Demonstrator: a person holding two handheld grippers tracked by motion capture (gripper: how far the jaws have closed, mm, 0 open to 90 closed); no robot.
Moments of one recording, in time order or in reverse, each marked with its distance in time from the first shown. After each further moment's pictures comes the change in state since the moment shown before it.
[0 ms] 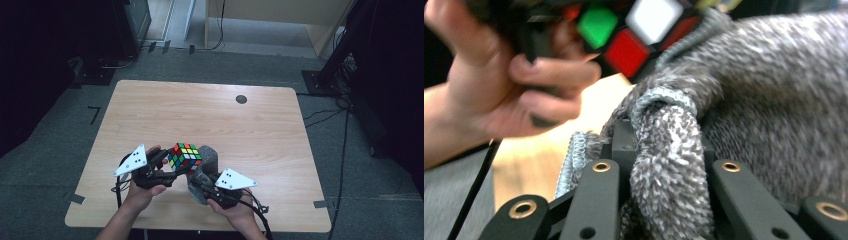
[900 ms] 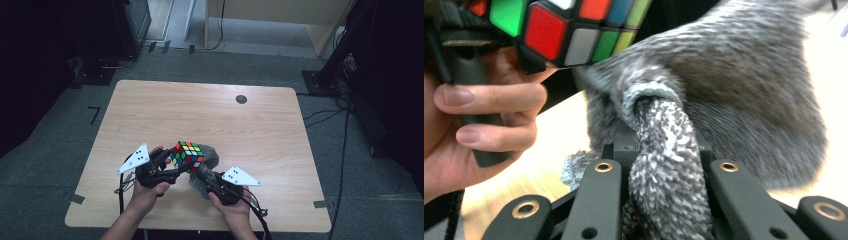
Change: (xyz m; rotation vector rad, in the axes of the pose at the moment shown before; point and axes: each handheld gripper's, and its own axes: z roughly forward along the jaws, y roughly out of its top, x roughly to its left) left arm 0.000 -0.006 0.009 -0.006 0.041 -0.094; right arm -0.009 -0.021 0.008 -0.041 -0.102 0.207
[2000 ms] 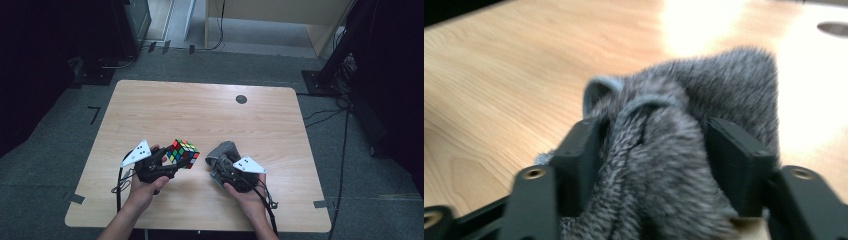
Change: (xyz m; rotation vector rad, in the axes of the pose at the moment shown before) left arm 0.020 -0.005 -0.002 0.099 0.104 -0.031; right arm -0.063 -0.004 -0.004 0.176 -0.287 -0.127
